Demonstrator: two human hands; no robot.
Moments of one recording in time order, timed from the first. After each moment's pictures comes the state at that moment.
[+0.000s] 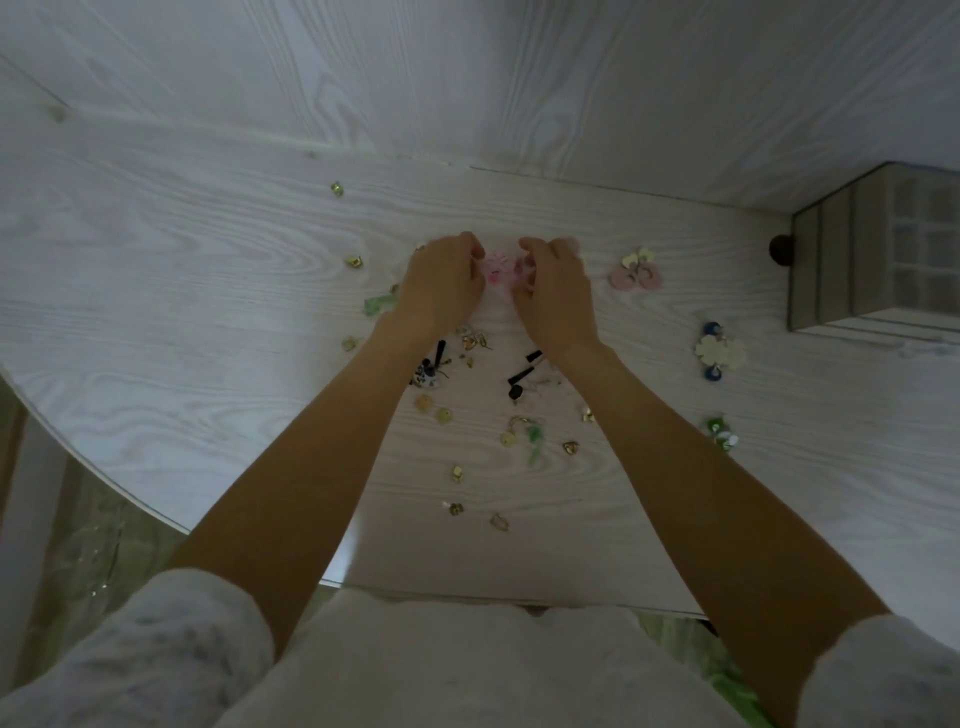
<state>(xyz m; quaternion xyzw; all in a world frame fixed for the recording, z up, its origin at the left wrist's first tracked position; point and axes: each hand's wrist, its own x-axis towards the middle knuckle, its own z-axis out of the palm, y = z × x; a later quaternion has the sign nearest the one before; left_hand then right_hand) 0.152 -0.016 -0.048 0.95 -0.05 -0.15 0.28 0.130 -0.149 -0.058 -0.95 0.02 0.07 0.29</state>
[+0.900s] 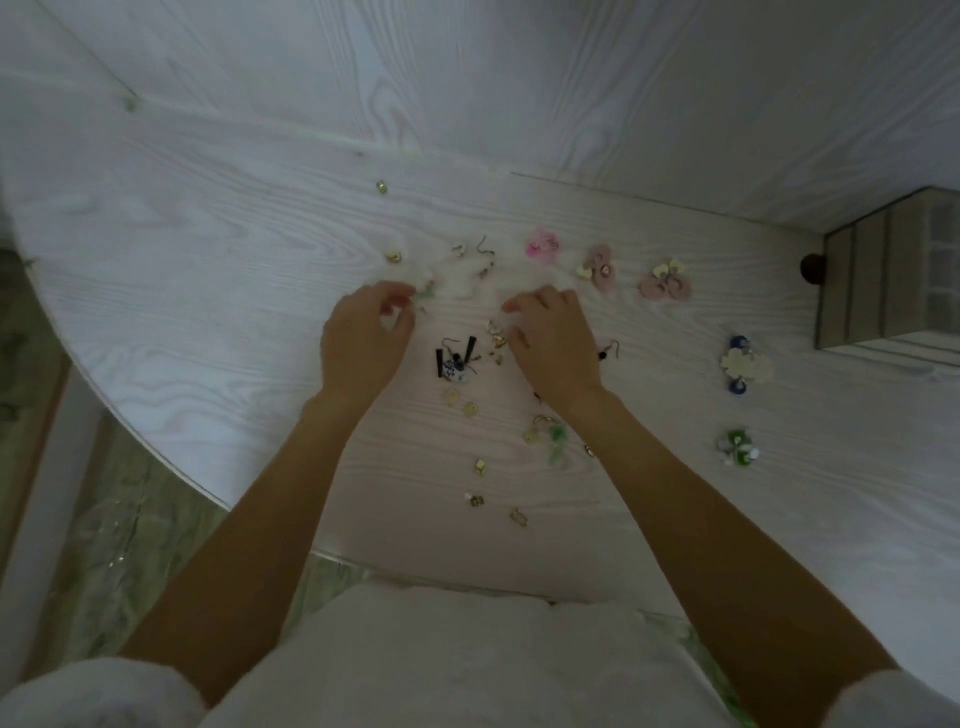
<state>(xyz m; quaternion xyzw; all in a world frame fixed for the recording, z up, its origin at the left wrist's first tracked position) 0.079 0.071 -0.047 0.94 0.07 -0.02 0.35 0.085 -0.128 -0.056 -0.97 -0.08 0.06 0.24</state>
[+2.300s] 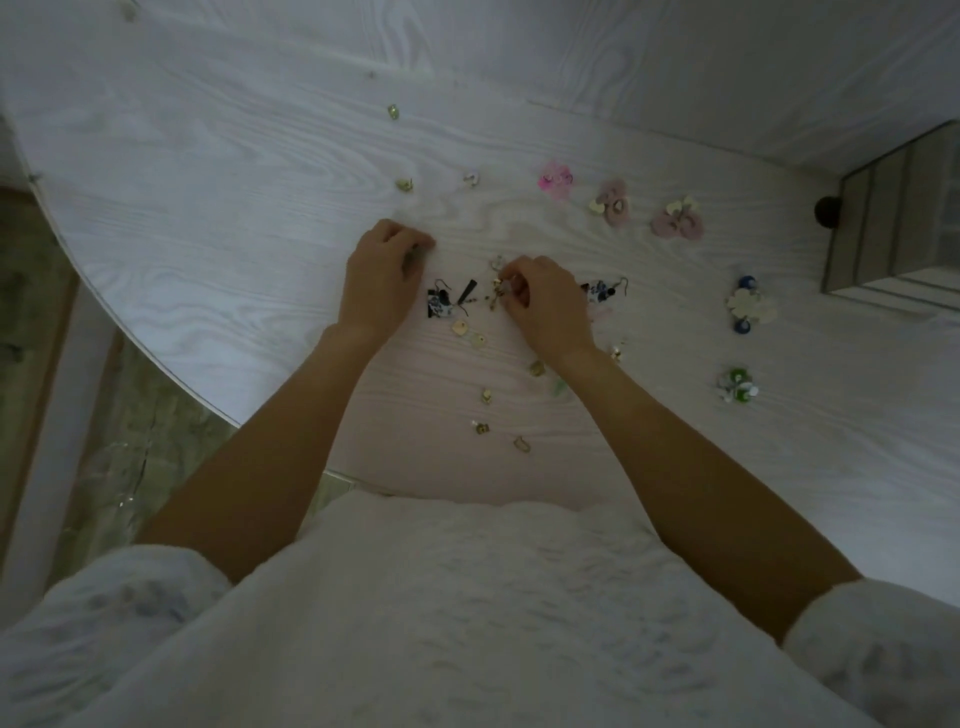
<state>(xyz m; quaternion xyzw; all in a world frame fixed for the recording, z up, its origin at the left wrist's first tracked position) 0.070 0.077 -0.072 0.95 0.00 -0.02 0.31 0.059 -0.116 -0.063 -0.94 -0.05 0.13 0.30</state>
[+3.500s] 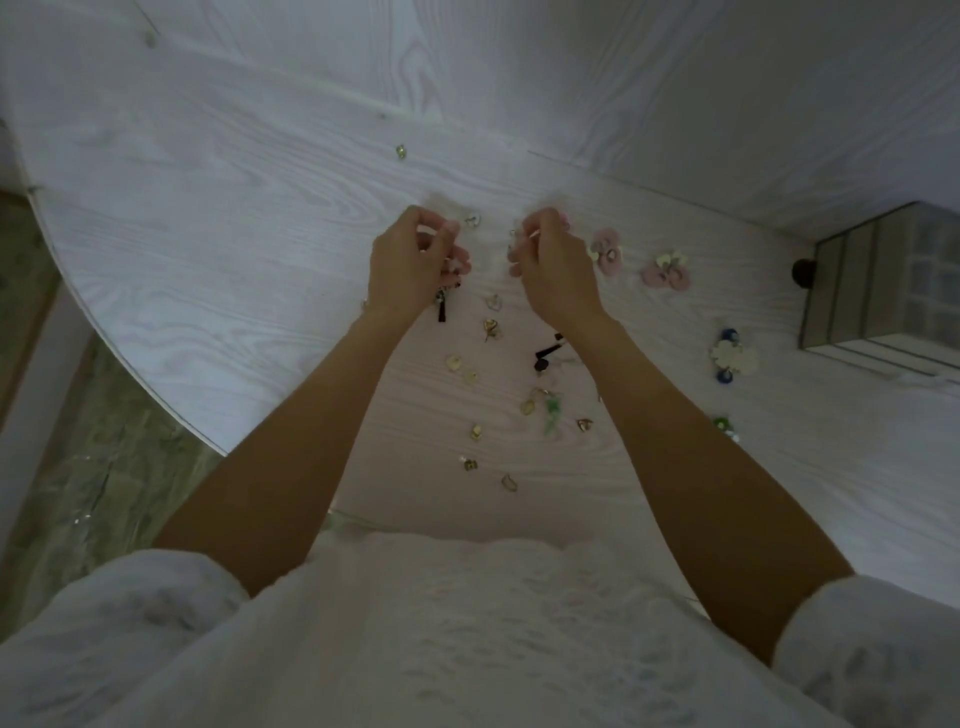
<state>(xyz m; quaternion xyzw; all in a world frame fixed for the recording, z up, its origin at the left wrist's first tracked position) 0.105 0.040 -0.029 0.76 0.18 -0.05 0.62 0.121 -0.108 -0.017 -0.92 -0.01 0.12 0.38</state>
